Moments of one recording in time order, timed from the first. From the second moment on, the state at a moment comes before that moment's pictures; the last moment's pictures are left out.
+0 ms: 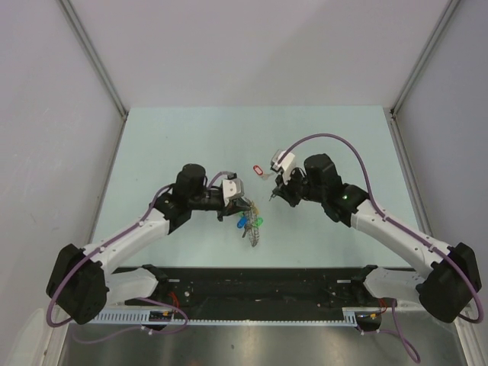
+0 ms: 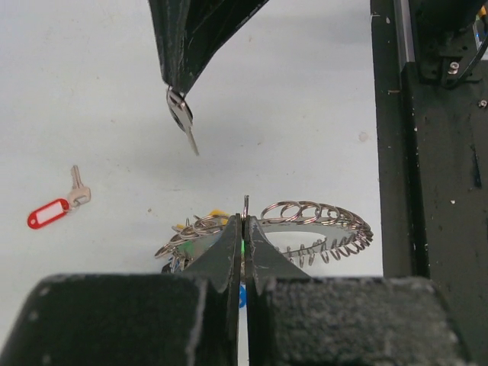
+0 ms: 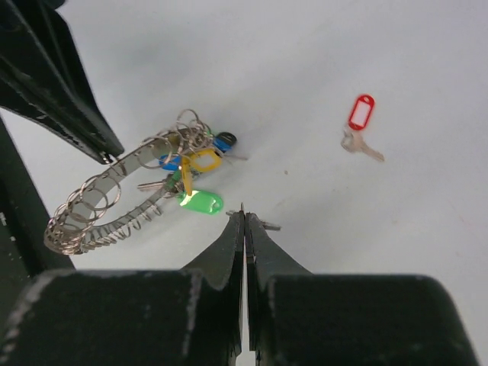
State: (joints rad) left arm -0.59 1.17 0.71 0.00 0.79 0.39; right arm 0.68 1.18 0.91 -0.24 -0.24 -0.20
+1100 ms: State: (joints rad) left arm -0.66 1.11 0.70 0.05 0.79 0.45; right arm 0.67 1.04 0.70 0.02 -0.66 -0.32
